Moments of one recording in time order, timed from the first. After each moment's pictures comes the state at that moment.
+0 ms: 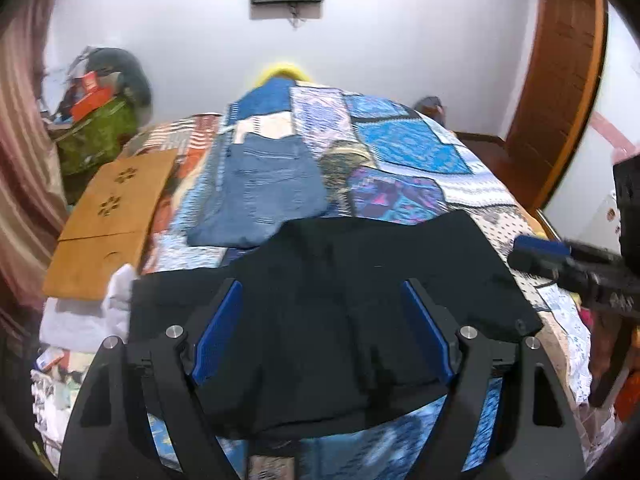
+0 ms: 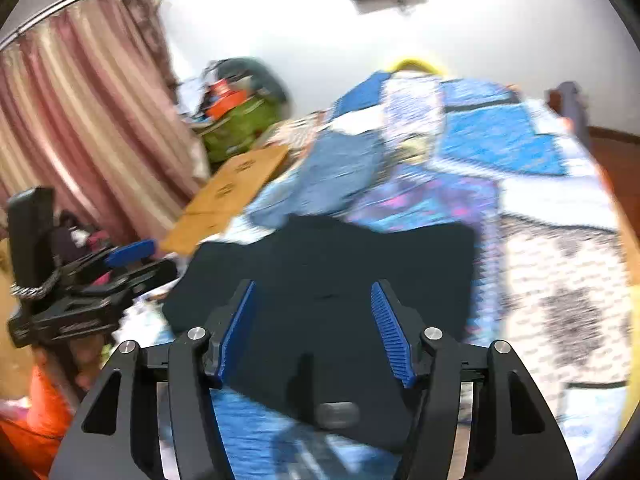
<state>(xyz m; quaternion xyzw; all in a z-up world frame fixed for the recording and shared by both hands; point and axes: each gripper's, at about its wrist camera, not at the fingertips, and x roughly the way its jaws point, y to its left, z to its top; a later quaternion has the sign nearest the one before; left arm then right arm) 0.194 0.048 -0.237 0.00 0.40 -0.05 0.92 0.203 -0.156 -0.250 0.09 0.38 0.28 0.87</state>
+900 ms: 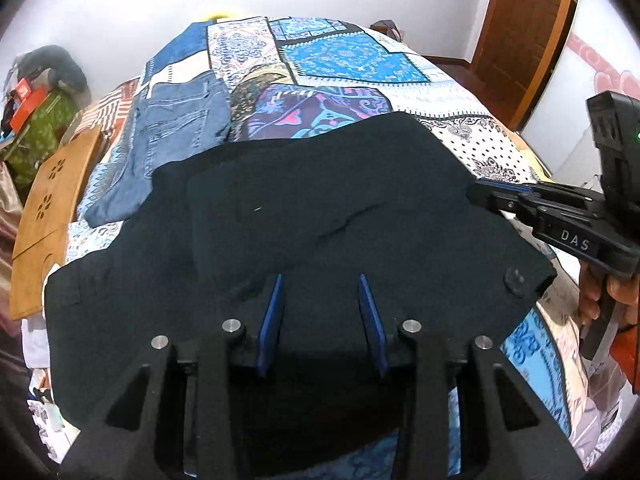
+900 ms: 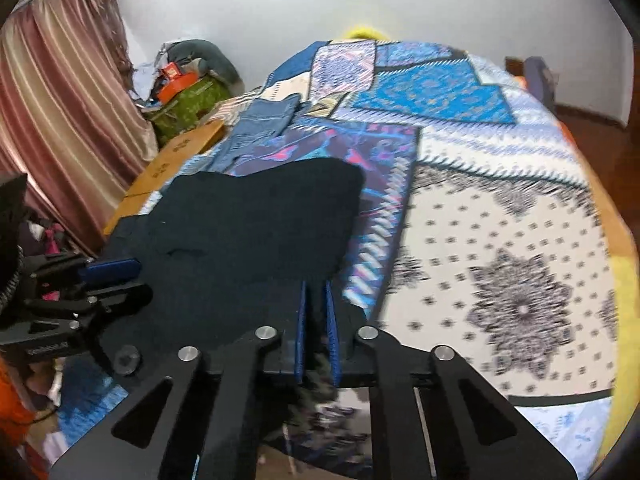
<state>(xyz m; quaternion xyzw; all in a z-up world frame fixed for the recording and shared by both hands) 0.240 -0.046 -0.319 0.06 0.50 -0.11 0.86 0.237 -0.213 -0.328 0.06 0.42 0.23 0.88</state>
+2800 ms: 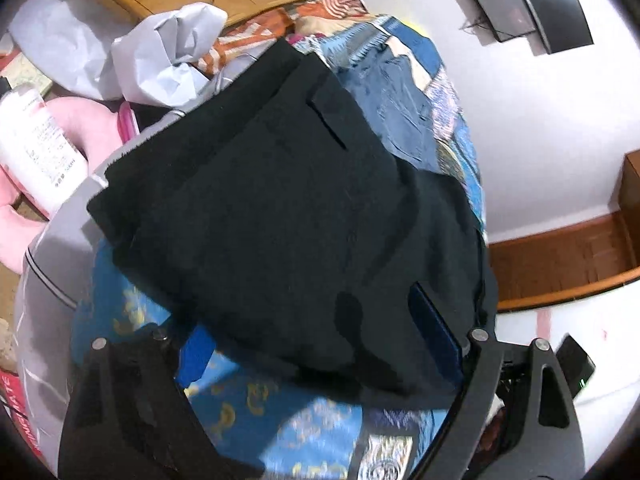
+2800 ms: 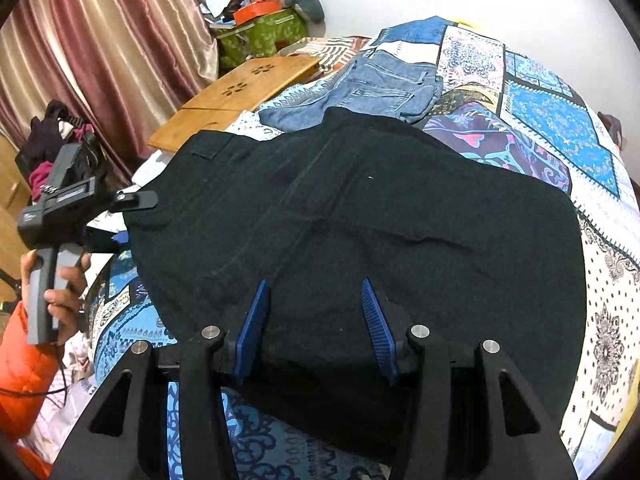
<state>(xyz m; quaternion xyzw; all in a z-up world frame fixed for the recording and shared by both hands) 0.166 0.252 -0.389 -0.43 0.46 0.00 0.77 0.198 -0.058 -0.312 -0.06 0.46 0.33 0.82</state>
